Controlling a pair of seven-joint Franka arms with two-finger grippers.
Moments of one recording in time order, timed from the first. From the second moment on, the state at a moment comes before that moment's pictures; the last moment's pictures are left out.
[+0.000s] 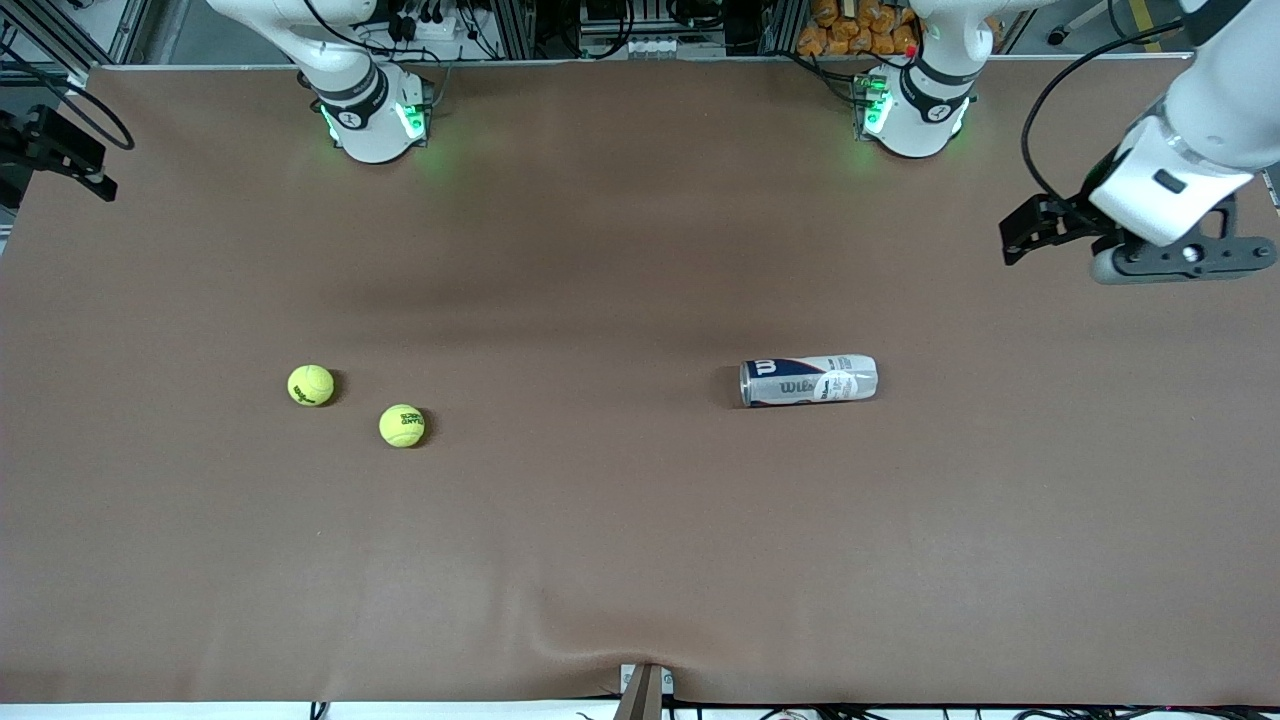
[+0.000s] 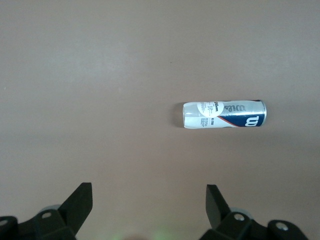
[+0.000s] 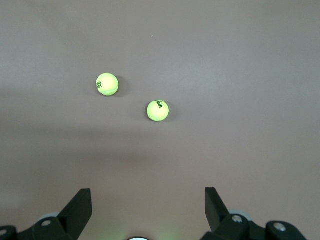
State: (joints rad) left arm 0.15 -0.02 -0.35 -1.64 0.00 1.58 -0.19; right arm -0.07 -0.17 -0.01 -1.64 0.00 1.49 -0.16
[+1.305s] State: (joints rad) left arm 0.09 0.12 -0.39 -1.86 0.14 1.84 0.55; right arm 0.04 0.04 -0.01 -1.64 0.00 1.50 -0.04
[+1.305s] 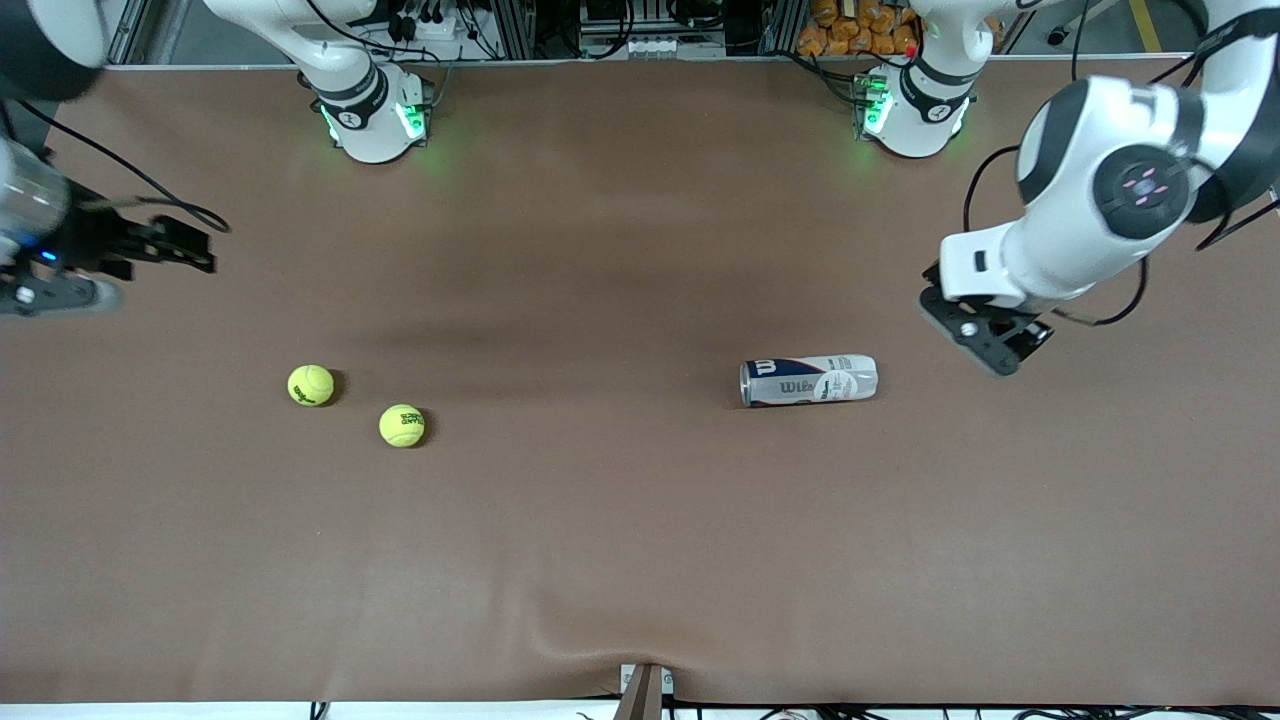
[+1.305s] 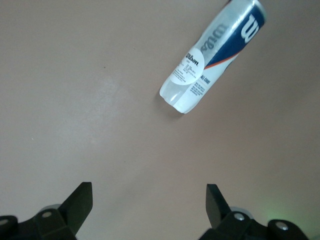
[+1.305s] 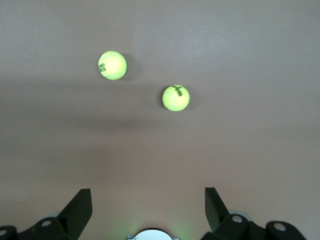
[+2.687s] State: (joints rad) left arm -0.13 0.43 -0.40 -1.86 0.52 1.84 0.62; right arm 0.17 0.42 0.00 -1.64 0.08 1.95 0.25
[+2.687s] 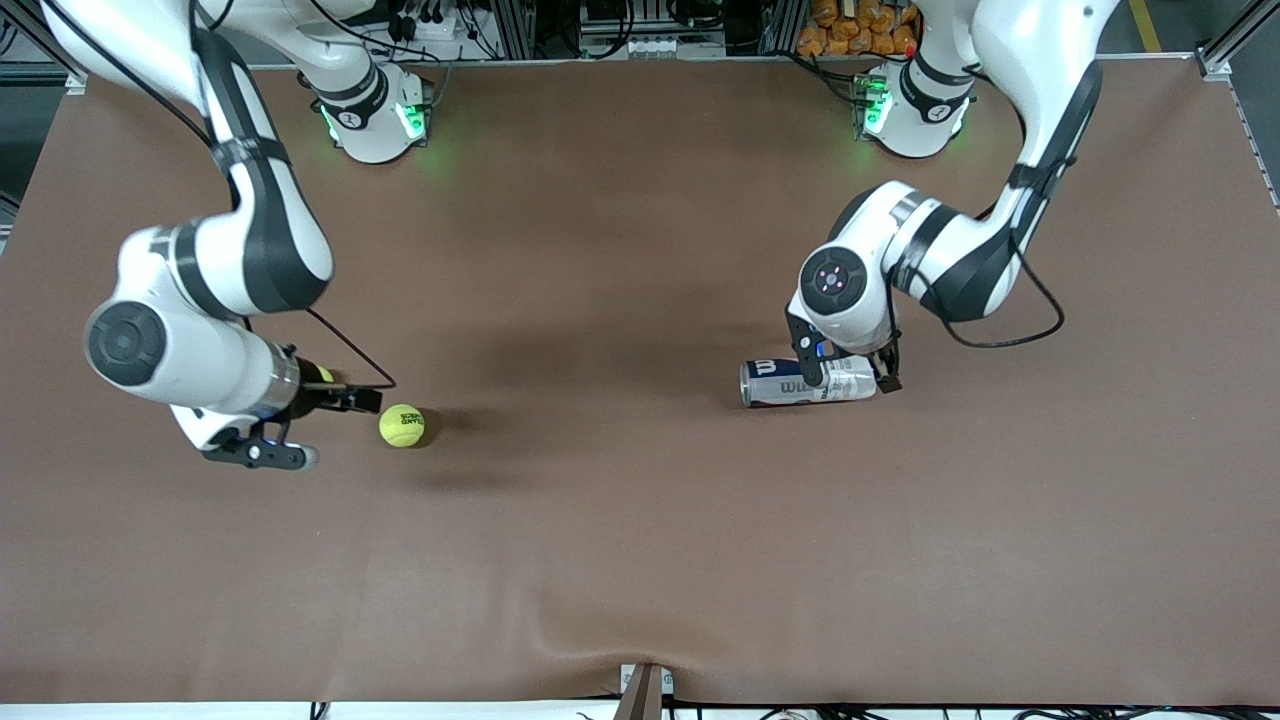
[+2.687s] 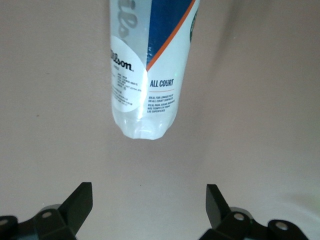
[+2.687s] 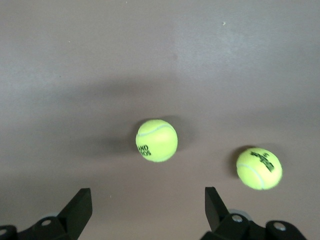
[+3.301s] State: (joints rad) left arm -0.15 0.52 -0.40 -1.81 0.59 1.84 0.61; right arm 0.20 0.56 0.00 -1.65 0.08 2.09 0.26
